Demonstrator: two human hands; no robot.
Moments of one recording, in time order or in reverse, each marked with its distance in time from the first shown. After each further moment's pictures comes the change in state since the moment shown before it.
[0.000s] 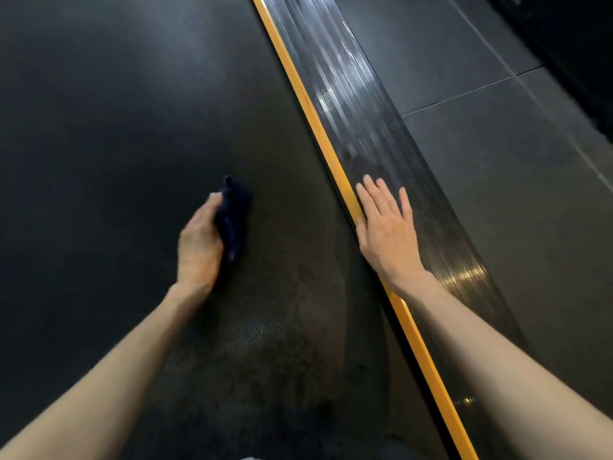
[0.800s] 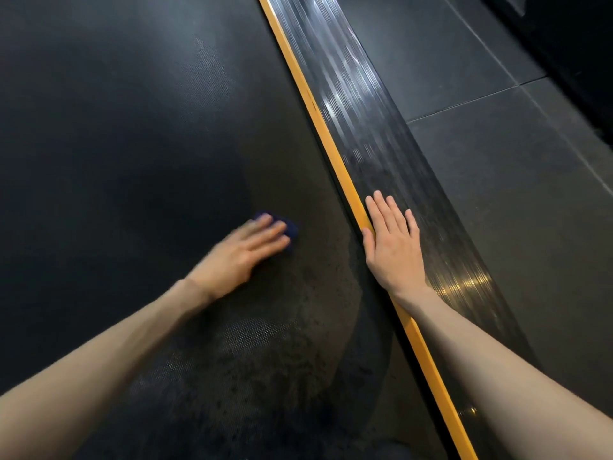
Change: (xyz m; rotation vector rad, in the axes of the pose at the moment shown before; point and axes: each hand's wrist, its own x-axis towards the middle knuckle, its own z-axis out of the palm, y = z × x) left_hand -0.004 -0.011 0.000 0.438 -0.408 0.854; right_hand -0.015 0.006 0.016 0.016 -0.002 0.092
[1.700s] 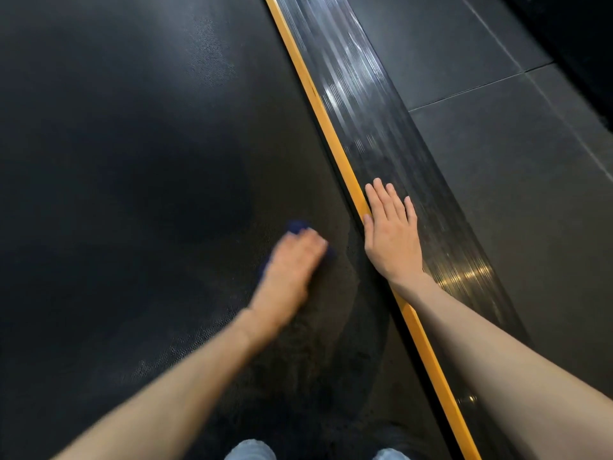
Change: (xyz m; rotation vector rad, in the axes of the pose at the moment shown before) left_hand 0.021 0.114 0.025 -0.027 0.143 -0.277; right_hand 0.000 0.000 0.002 -0.006 -0.004 -0.008
